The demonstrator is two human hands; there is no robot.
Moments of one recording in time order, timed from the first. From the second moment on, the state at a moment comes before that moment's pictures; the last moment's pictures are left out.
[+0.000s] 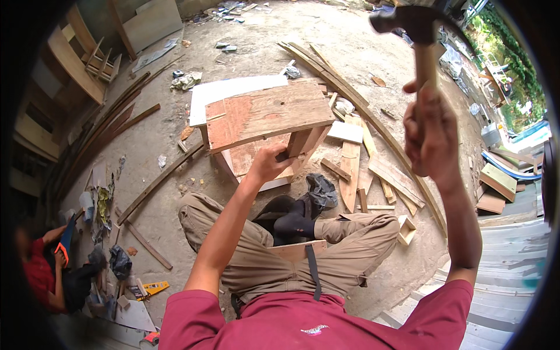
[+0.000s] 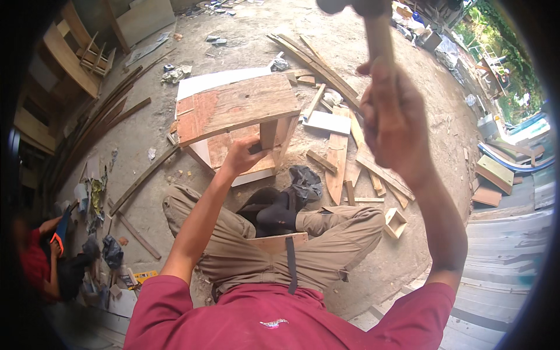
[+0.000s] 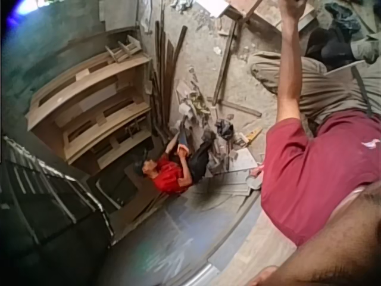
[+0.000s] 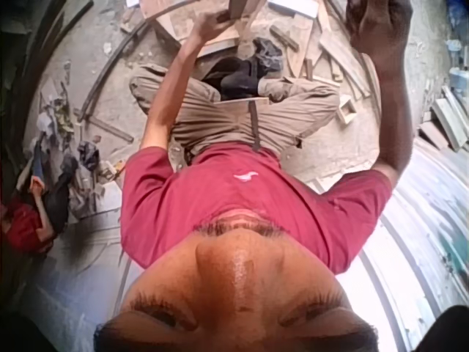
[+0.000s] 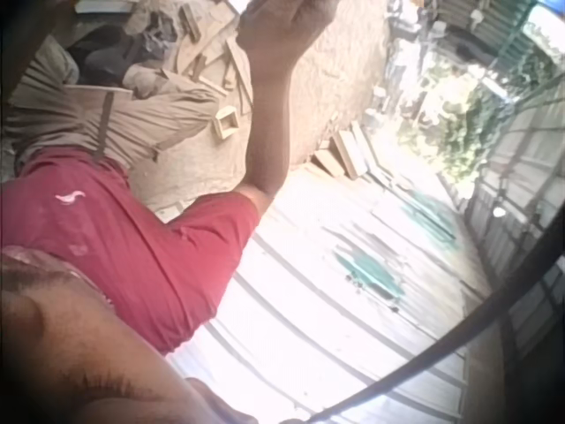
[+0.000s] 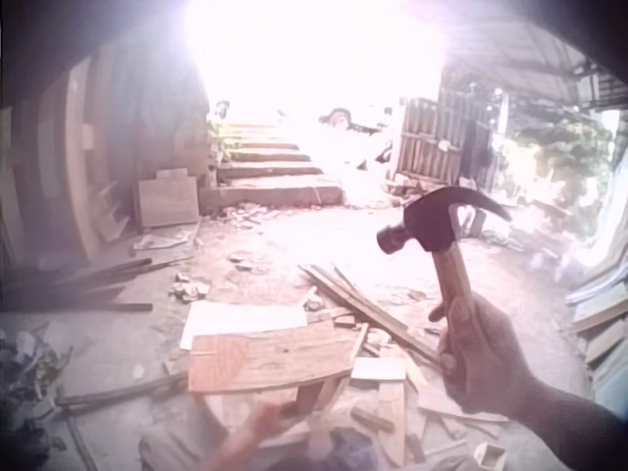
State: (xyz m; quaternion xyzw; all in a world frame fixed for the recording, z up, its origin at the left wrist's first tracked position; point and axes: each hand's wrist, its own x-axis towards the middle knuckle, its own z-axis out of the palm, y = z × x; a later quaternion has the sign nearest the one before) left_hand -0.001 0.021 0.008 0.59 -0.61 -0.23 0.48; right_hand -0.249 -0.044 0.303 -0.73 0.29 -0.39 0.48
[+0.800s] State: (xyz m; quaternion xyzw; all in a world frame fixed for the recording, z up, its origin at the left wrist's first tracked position) left_hand -0.004 0.021 0.007 0.61 -0.63 -0.19 0.45; right_hand -0.239 -0.018 0.305 -0.89 0.34 -0.08 0.30
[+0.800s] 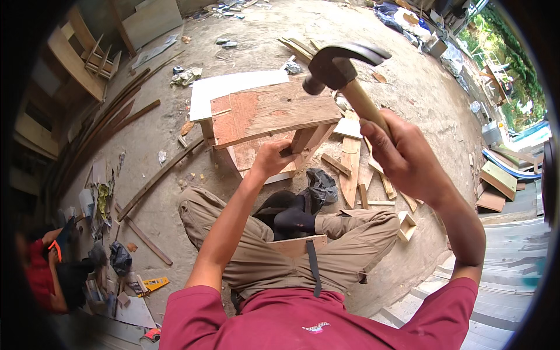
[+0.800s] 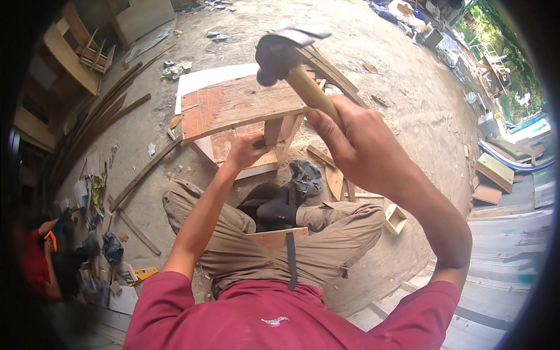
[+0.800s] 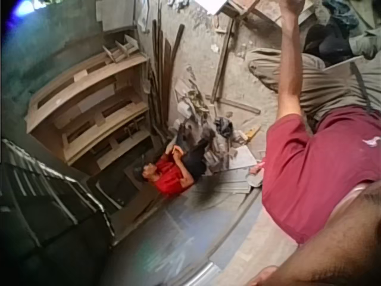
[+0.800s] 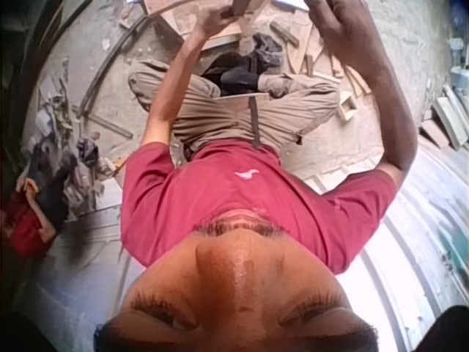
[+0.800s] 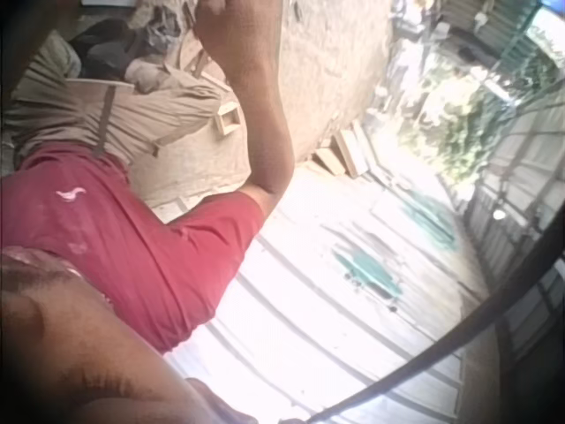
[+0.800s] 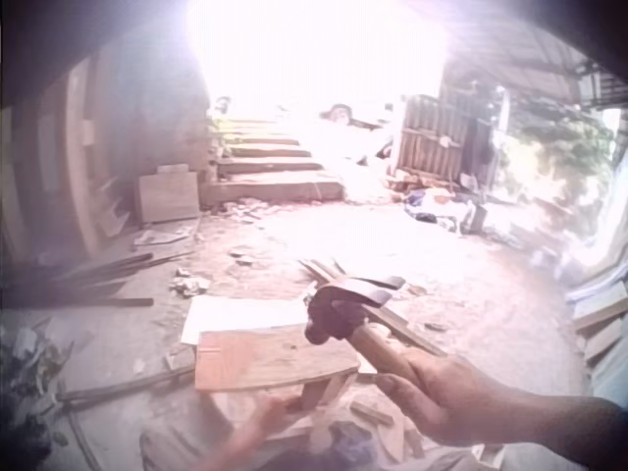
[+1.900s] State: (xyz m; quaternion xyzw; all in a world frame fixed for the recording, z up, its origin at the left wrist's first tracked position) left_hand 0.034 -0.002 0.003 0.44 -0.41 -0.50 0.63; right_hand -0.300 0.037 -0.128 -0.44 0.58 -0.36 0.58
